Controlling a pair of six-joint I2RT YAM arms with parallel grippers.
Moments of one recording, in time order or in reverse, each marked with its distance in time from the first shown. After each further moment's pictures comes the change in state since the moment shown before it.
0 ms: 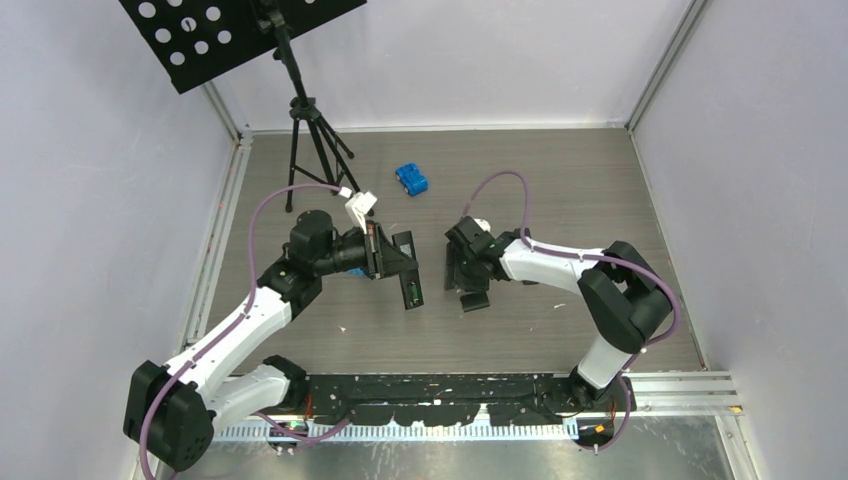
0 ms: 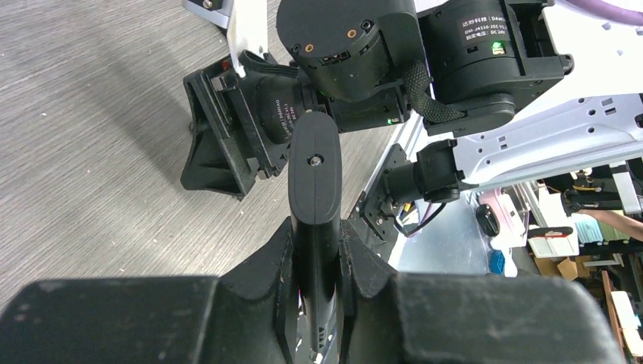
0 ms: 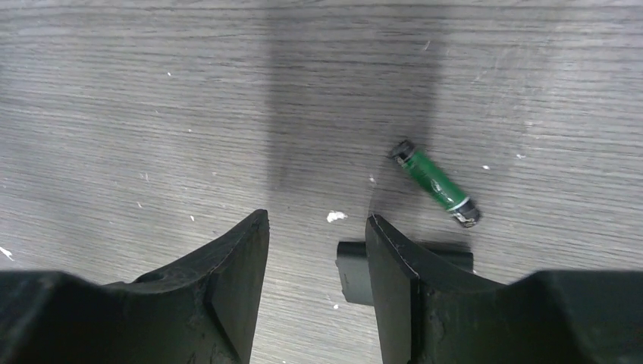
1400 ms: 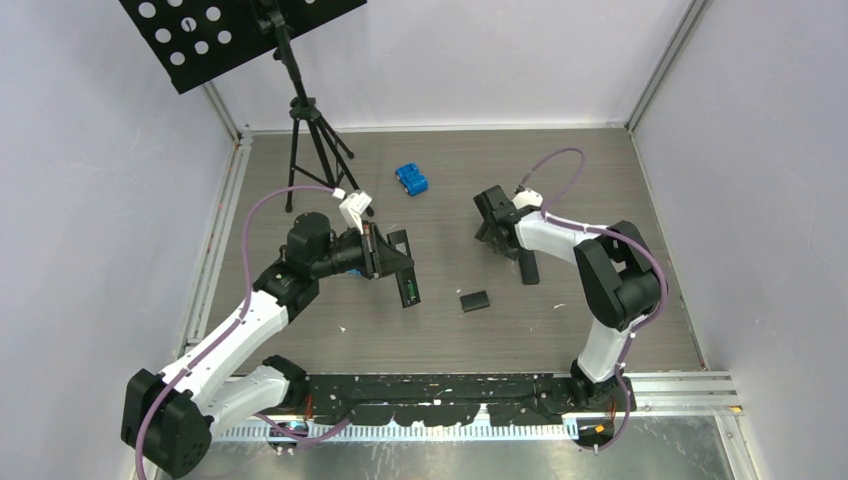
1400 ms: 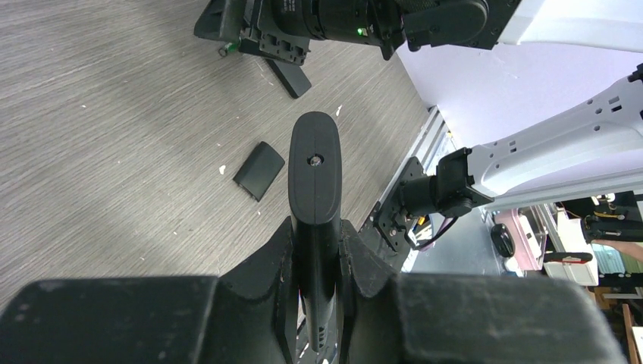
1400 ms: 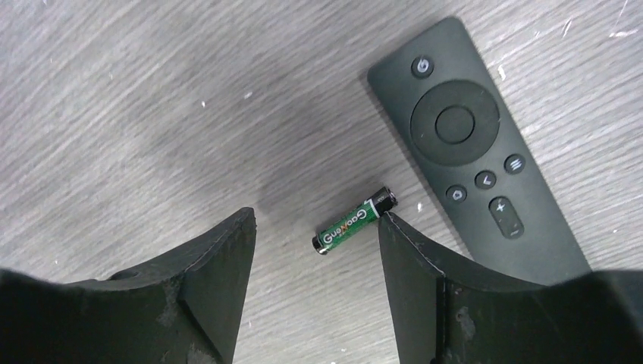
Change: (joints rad) left arm 0.000 -0.035 0.000 -0.056 -0.081 0.003; right arm -0.256 0.105 0.091 0.020 0.357 0.248
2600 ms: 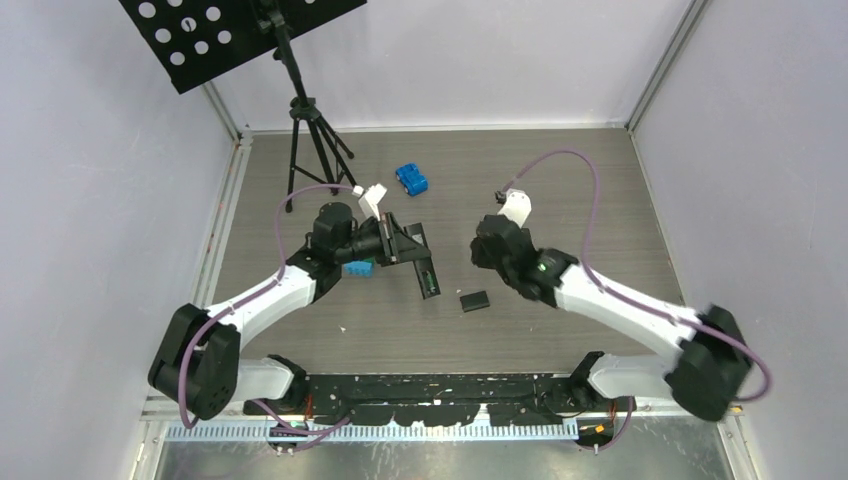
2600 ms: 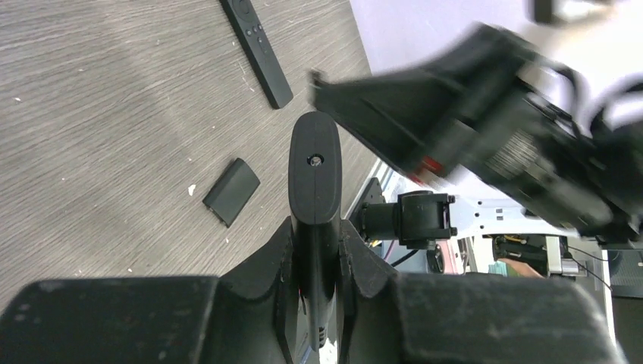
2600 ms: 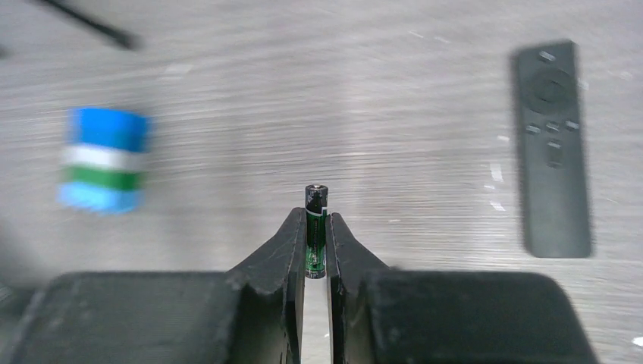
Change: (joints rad) left arm 0.000 0.298 -0.001 0.295 0.058 -0.239; right arm 0.239 -0.444 -0.178 0.050 0.044 -0.245
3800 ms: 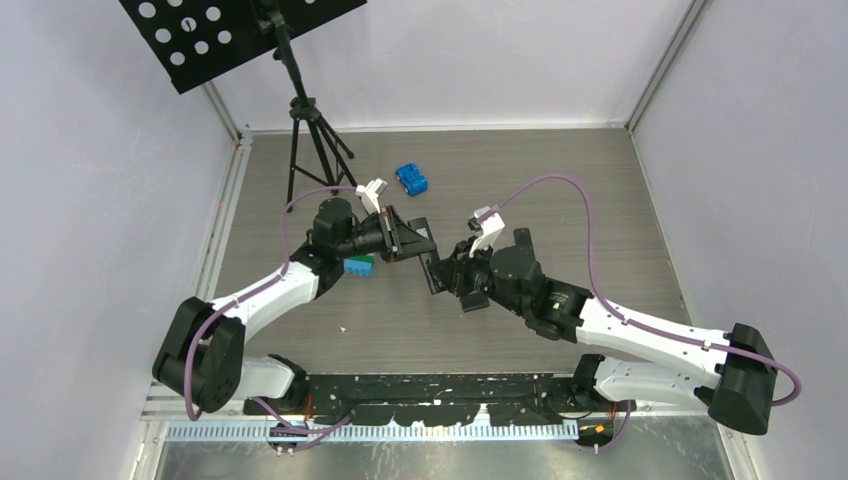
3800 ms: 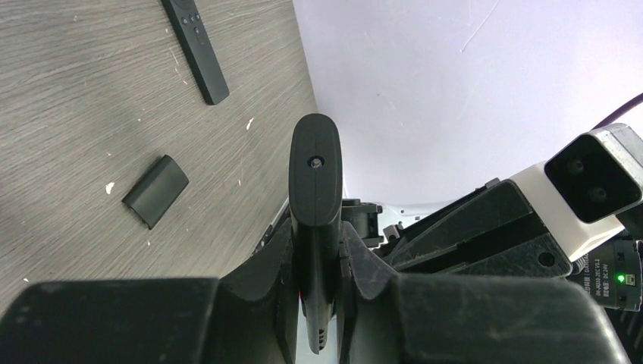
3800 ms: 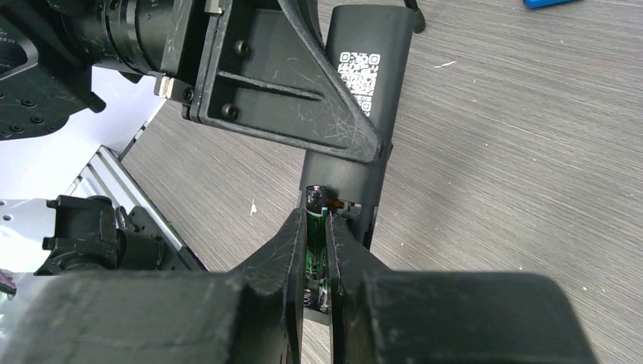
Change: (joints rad) left arm 0.000 0.046 0.020 0.120 0.075 -0.261; right arm 0.286 -0.307 -0.177 0.415 -0.256 -0.243
